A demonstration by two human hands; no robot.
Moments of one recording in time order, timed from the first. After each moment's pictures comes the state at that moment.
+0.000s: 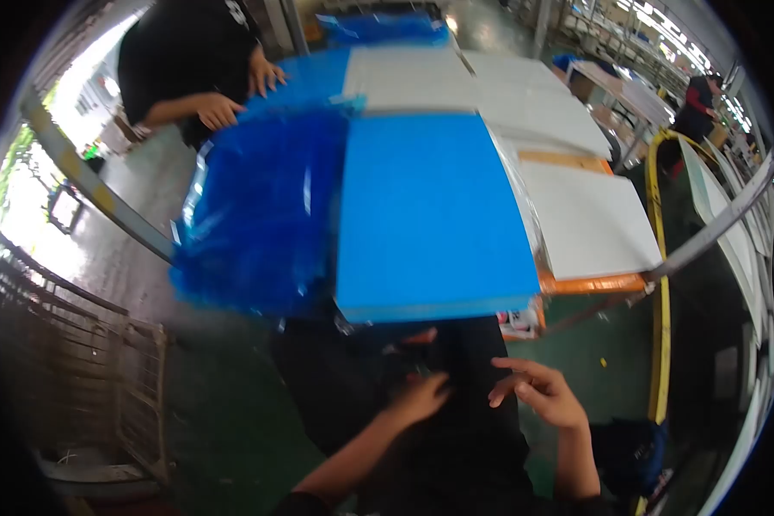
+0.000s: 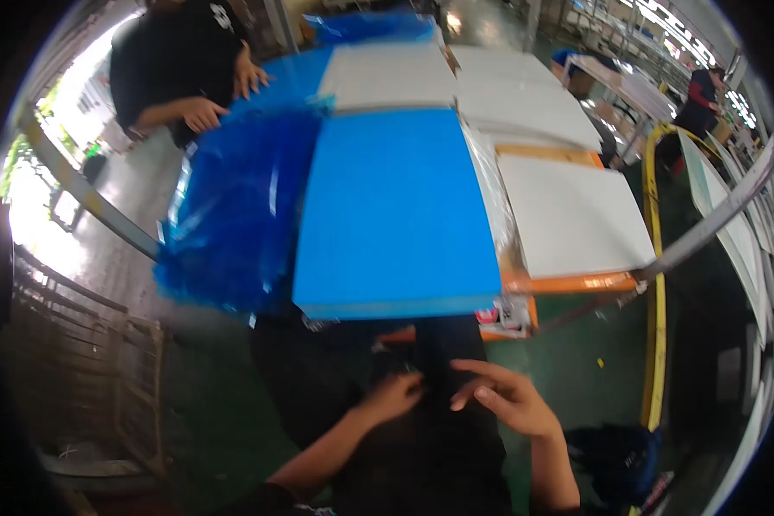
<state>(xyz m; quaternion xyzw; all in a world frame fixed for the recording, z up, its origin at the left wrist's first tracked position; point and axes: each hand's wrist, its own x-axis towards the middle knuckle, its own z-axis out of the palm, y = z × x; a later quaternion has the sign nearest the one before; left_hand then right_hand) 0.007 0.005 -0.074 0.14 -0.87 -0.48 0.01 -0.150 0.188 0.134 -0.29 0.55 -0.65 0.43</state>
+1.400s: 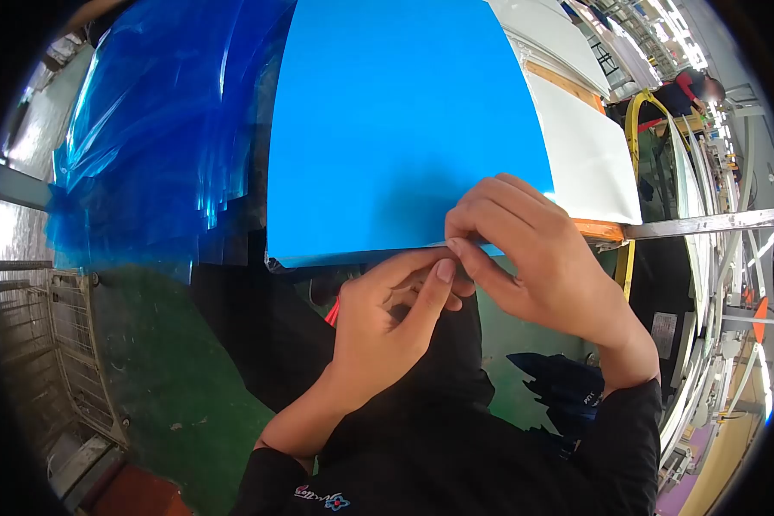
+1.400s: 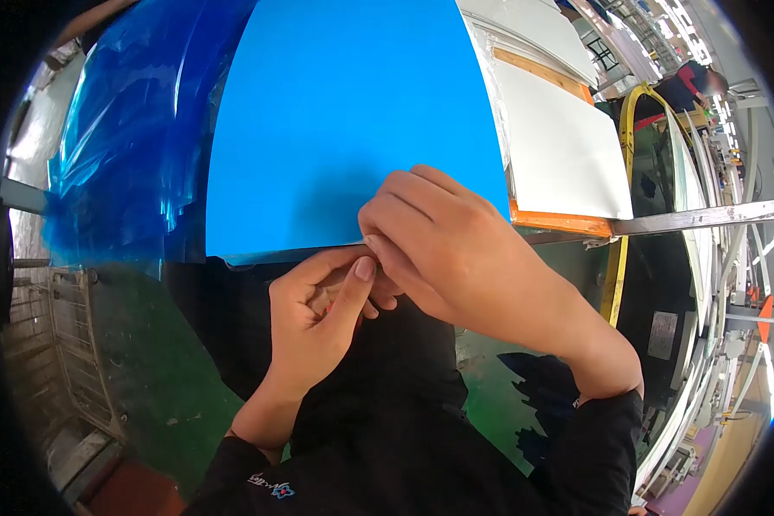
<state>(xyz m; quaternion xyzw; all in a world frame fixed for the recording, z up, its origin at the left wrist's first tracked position) -0.039 -0.033 0.139 0.18 -0.53 -0.80 0.23 -0.199 0.041 0.224 -0.70 0.67 -0.23 0.09</state>
